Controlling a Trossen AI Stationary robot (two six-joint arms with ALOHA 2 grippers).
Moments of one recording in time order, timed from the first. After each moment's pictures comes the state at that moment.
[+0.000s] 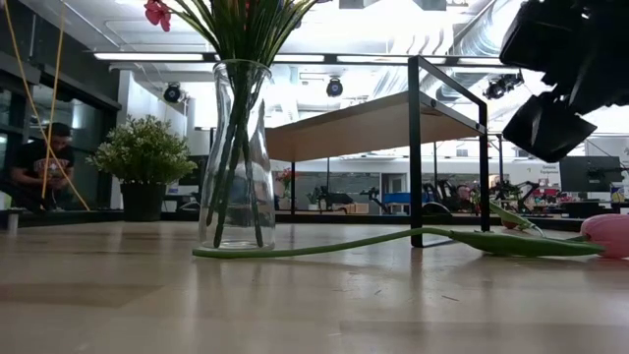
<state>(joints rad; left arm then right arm) -0.84 2.30 2.03 -0.58 -0.43 -1.84 0.36 1.07 0.43 -0.02 -0.12 0.60</state>
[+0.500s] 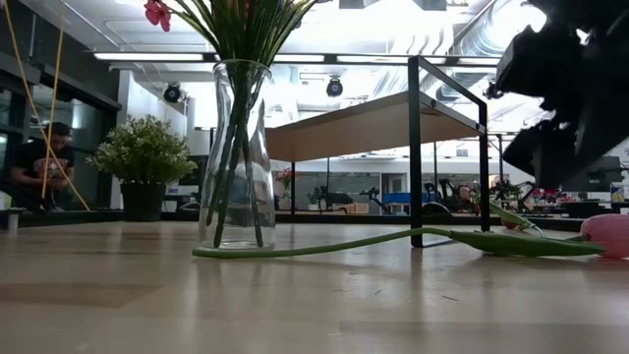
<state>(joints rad) -0.84 2.30 2.03 -0.58 -0.43 -1.84 0.36 1.20 0.43 0.01 -0.12 0.58</state>
